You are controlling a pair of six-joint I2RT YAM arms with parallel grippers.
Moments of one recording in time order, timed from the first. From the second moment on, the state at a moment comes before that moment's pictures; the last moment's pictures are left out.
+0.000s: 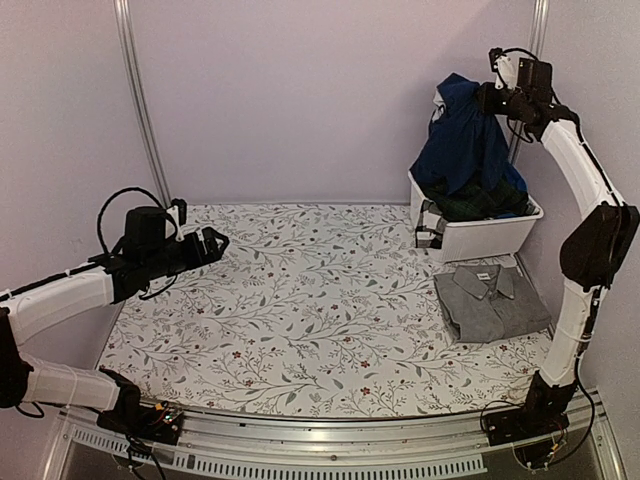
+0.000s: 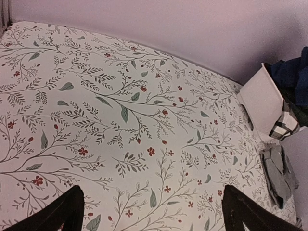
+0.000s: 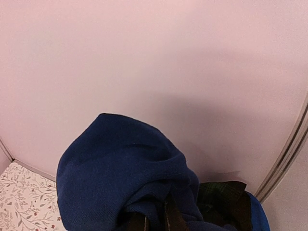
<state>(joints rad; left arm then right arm) -0.36 1.14 0.68 -0.02 0.03 -0.52 0.07 1.98 2.29 -0.45 -0.13 0.00</state>
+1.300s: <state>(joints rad) -0.21 0.97 0.62 -0.04 0.11 -0.59 0.62 2.00 1.48 -0.08 -0.59 0.36</state>
